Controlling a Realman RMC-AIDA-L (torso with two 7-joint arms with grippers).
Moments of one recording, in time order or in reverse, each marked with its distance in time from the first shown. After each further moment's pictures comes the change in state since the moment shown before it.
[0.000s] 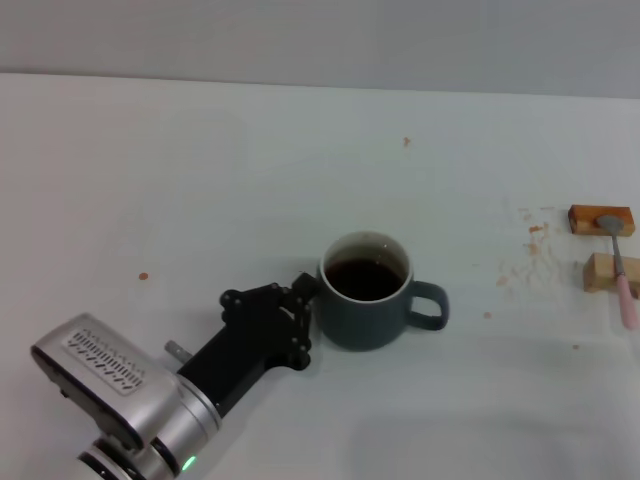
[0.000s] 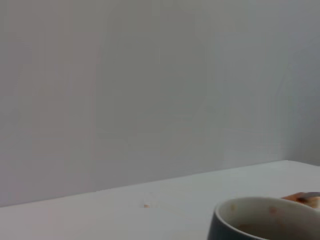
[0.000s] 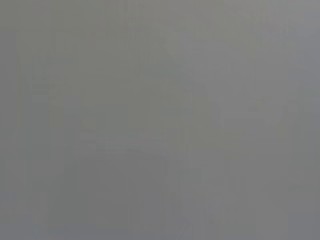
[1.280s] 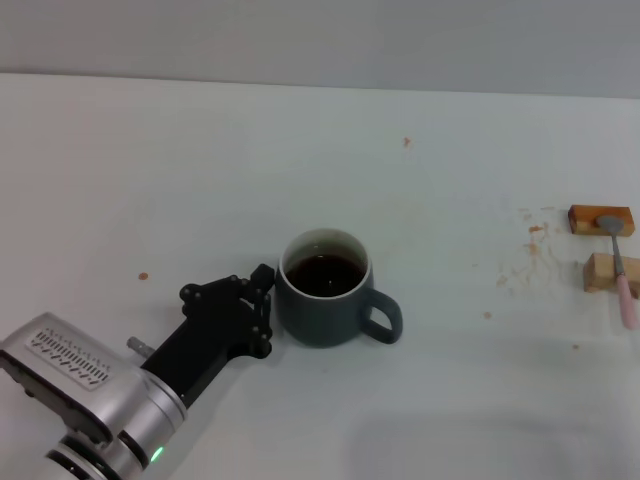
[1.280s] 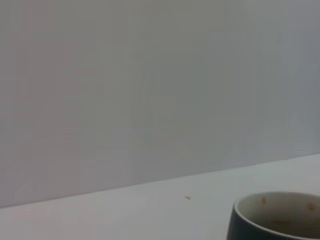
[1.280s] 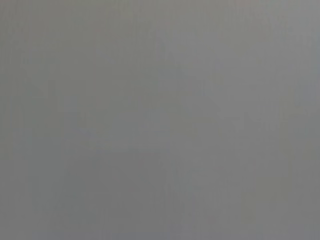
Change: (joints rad) left arm 0.022 0.000 -0.054 0.065 0.001 0.022 -0.001; right arm 0.003 0.000 0.000 -0.006 0.000 0.001 0.000
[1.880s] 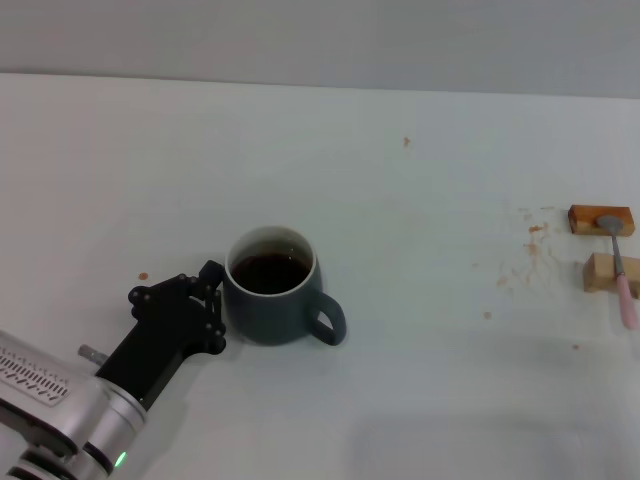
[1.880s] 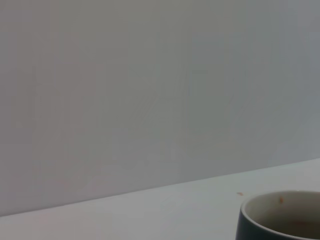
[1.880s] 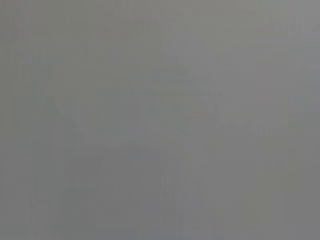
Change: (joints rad) left arm 0.064 0.000 -0.078 0.027 0.000 0.040 0.066; right arm 0.002 0.000 0.002 0.000 0.000 0.013 0.000
